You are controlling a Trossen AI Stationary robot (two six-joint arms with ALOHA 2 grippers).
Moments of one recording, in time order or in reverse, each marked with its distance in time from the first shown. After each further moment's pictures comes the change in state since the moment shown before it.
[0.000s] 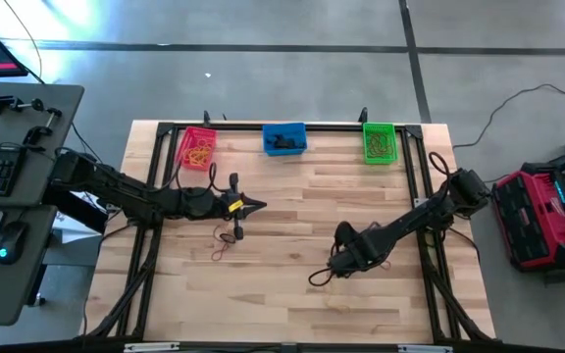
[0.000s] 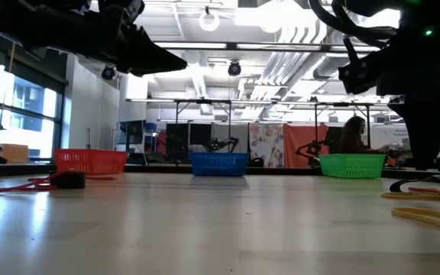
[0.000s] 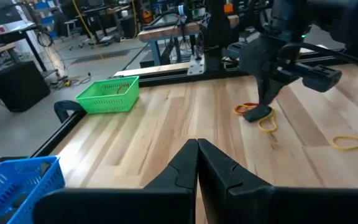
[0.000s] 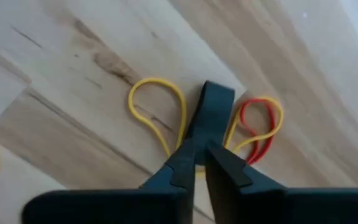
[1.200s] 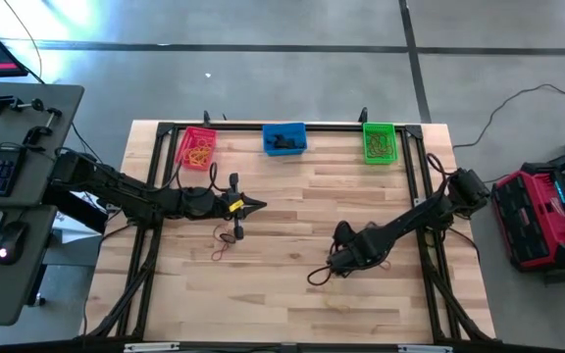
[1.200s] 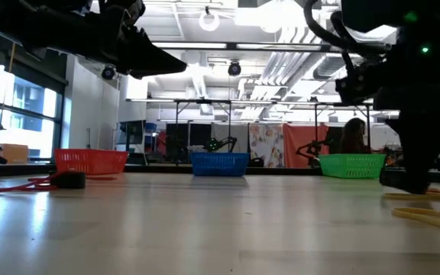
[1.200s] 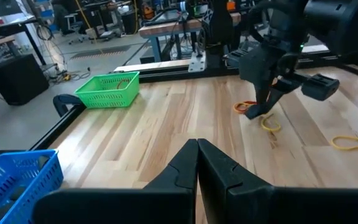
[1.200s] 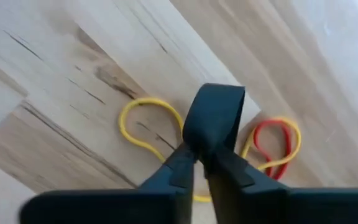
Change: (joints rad) left arm 0.001 0.000 0.000 -0.013 0.000 -0.027; right arm -0.014 0.004 -0.063 0.113 0.009 -0.045
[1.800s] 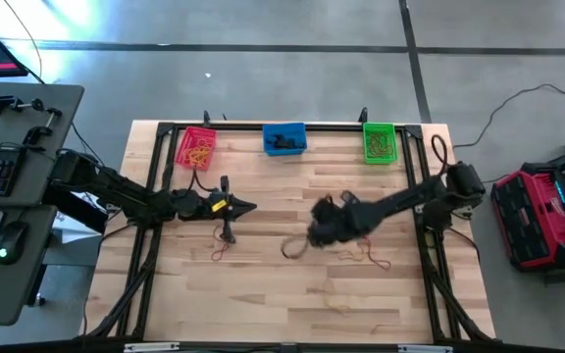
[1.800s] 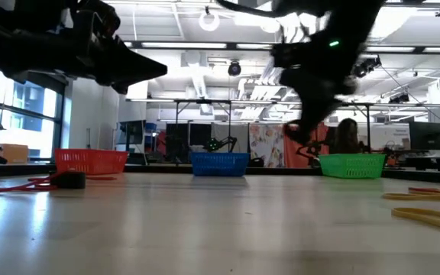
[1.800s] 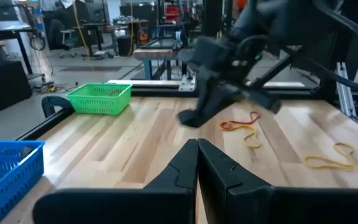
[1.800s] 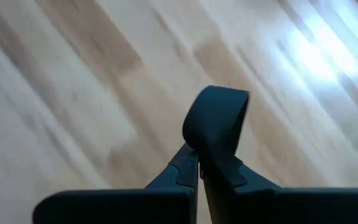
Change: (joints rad) left arm 0.000 0.000 -0.207 0.345 0.045 -0.096; right arm -0.200 0.000 0.139 0.073 0.384 -0.361
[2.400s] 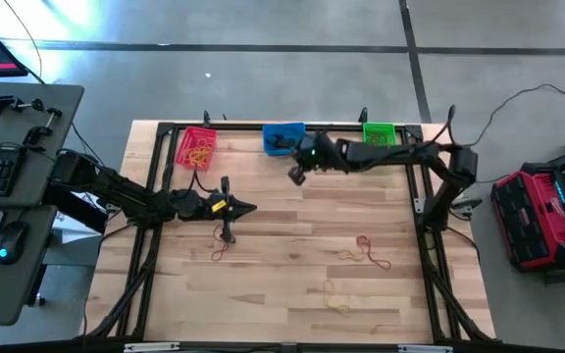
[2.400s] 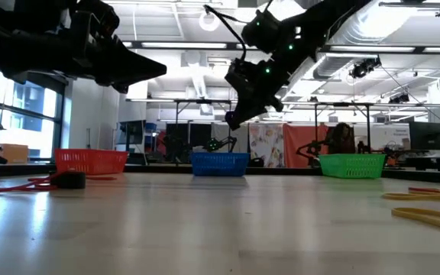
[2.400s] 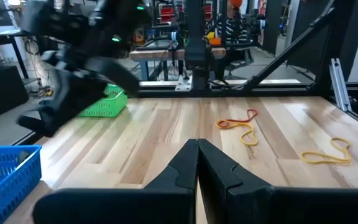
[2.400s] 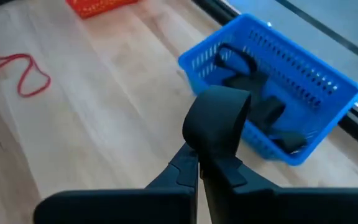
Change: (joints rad) left arm 0.000 0.000 -0.004 0.004 0.019 0.026; right arm -0.554 0.000 0.000 0.661 -0.344 -0.625
